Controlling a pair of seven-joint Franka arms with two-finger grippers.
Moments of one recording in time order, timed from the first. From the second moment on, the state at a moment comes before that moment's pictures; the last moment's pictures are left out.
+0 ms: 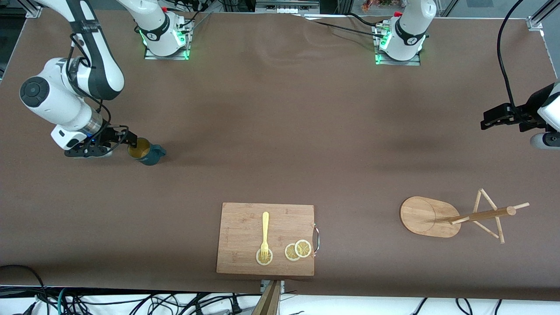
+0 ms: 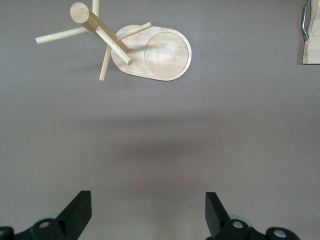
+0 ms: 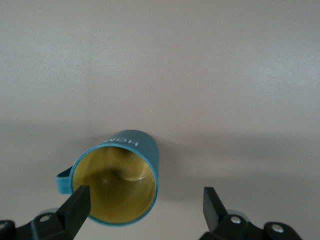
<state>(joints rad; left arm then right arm) 0.01 0.19 0.02 -1.39 -0.01 1.47 0.05 0.02 0.18 -0.07 -2.25 0.05 2.46 -0.15</state>
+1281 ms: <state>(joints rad) -0.01 0.19 0.02 -1.39 -0.01 1.47 0.05 0.02 0.26 -0.06 -2.22 0.09 2.41 -0.27</state>
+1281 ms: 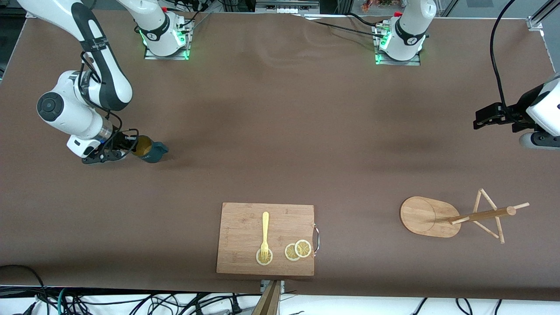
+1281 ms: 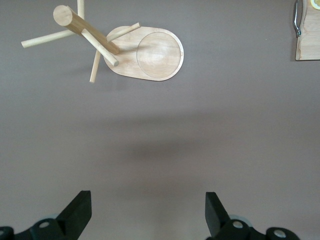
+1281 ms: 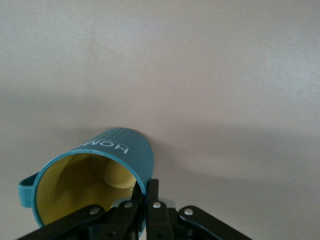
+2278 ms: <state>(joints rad) -0.01 0.20 0.02 -1.39 -0.01 1.47 0.05 0.19 0.25 0.24 -1.89 0.37 2.15 0.37</state>
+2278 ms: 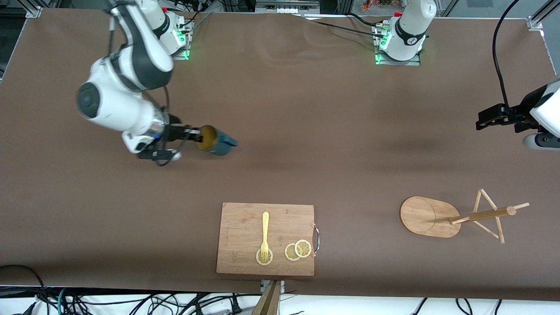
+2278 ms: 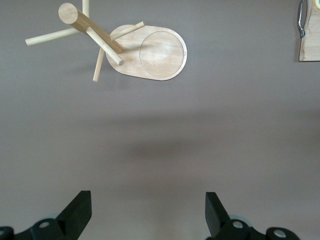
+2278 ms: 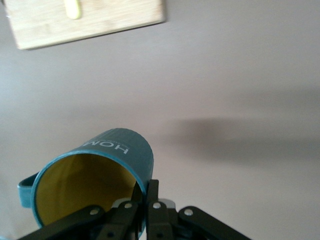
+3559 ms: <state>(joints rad) -0.02 0.22 -0.04 -1.39 -0.02 1.46 0.05 0.56 0.61 0.23 -1.68 0.05 2.43 0.78</state>
